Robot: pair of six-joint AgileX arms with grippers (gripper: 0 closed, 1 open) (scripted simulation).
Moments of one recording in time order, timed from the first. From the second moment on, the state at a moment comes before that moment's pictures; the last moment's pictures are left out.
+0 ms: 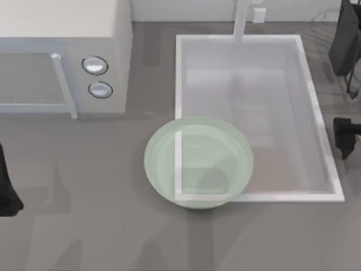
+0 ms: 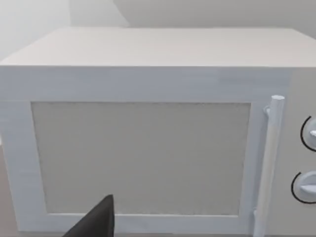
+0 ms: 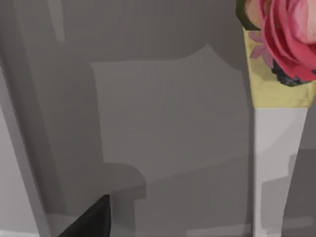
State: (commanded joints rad) left arm 0.00 0.00 0.00 0.00 0.00 0.00; right arm -0.02 2.07 1.24 -0.74 0.00 0.13
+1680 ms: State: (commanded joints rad) left arm 0.00 0.00 0.00 0.00 0.00 0.00; right arm -0.02 1.89 1.50 -1.13 0.01 0.12
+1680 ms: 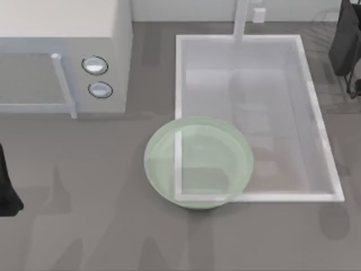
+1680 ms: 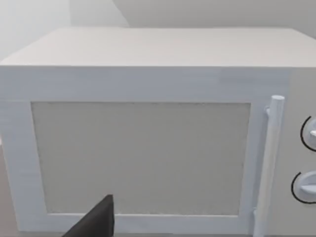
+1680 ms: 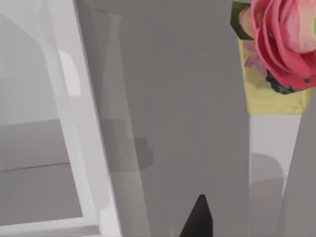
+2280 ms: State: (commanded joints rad) left arm 0.00 0.00 0.00 0.00 0.00 0.00; right arm 0.12 1.96 1.59 -1.16 0.02 0.34
